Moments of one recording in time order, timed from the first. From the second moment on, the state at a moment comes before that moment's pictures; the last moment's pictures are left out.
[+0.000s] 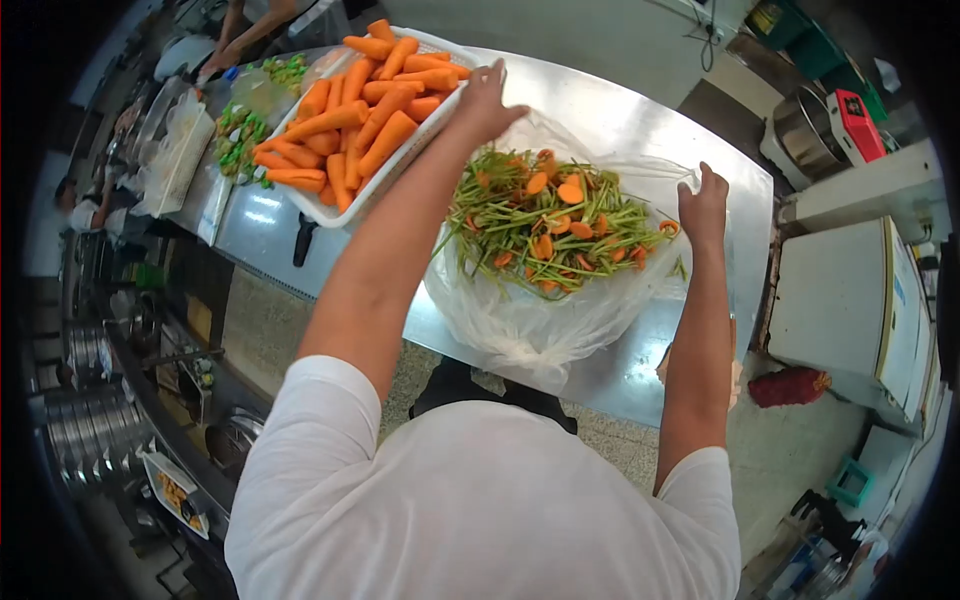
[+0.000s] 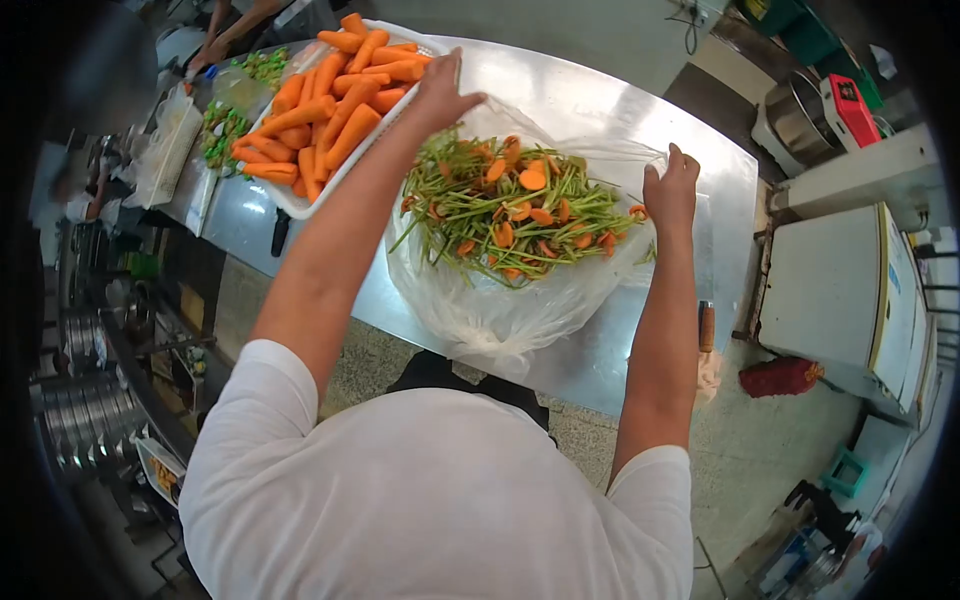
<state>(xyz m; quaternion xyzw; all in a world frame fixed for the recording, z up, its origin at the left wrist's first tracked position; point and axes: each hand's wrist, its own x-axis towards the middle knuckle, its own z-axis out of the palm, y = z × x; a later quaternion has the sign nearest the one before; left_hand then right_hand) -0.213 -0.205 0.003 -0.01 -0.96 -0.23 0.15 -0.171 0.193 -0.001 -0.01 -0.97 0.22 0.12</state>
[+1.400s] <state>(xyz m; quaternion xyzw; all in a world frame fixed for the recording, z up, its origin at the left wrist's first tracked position) 0.110 -0.259 0.007 0.16 -0.54 -0.82 -0.03 0.109 -0.035 0.050 0.25 -0.84 0.49 -0.03</state>
